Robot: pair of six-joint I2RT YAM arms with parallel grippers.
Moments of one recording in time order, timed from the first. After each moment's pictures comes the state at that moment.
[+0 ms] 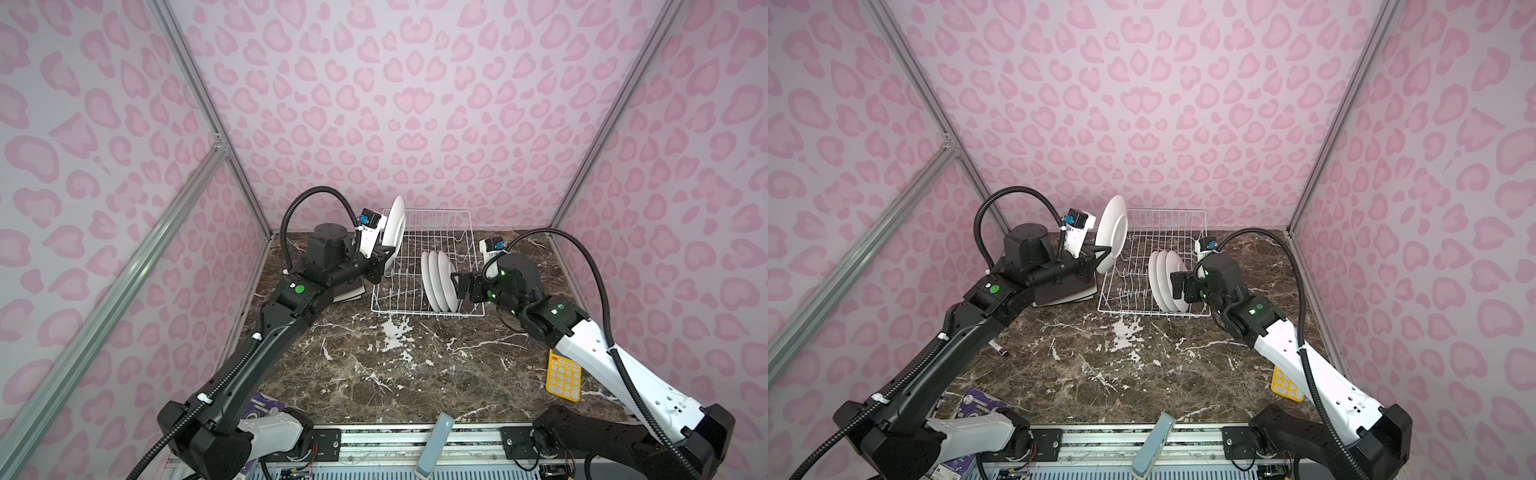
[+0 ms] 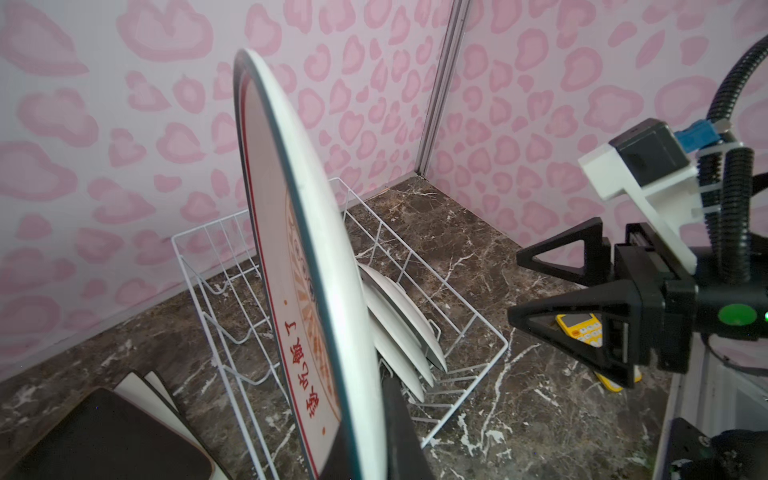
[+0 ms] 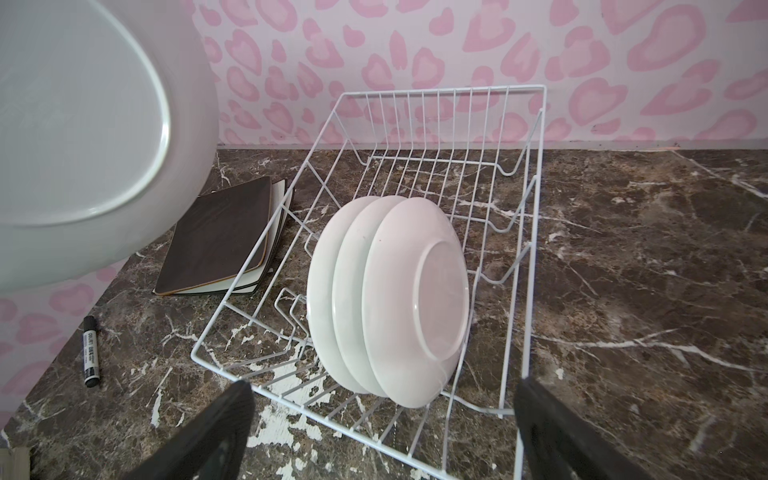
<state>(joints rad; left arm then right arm) -0.52 1.25 1.34 -0.41 0.26 0.01 0.56 1.14 1.10 -0.47 0.13 0.37</state>
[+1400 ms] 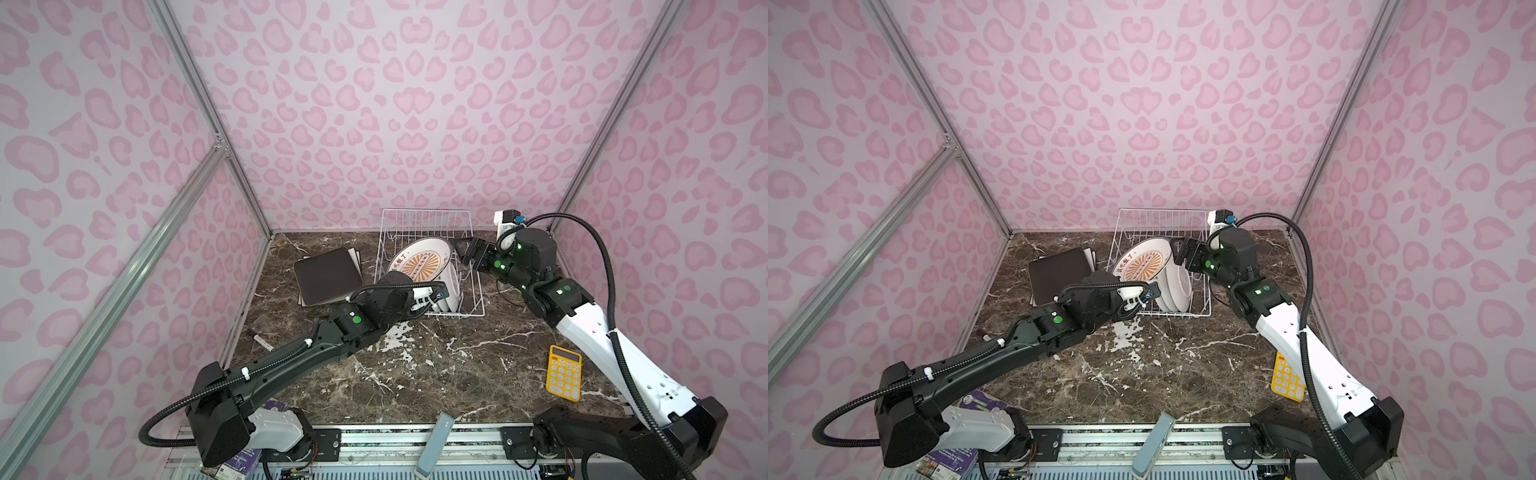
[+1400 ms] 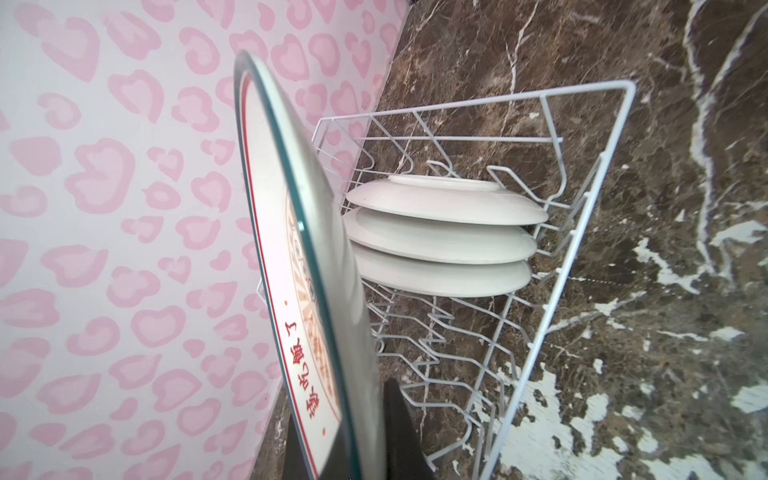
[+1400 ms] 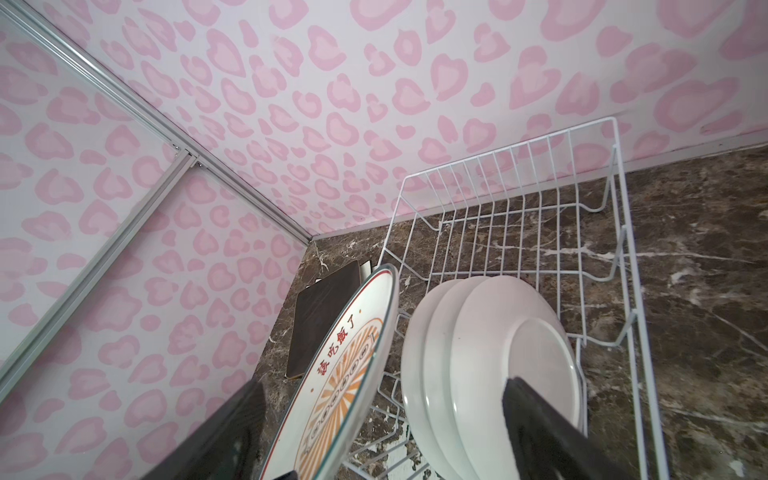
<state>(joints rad) -0.93 1.36 1.11 -0.25 -0.35 0.76 0.44 1.25 1.23 -0.31 -0.12 0.62</state>
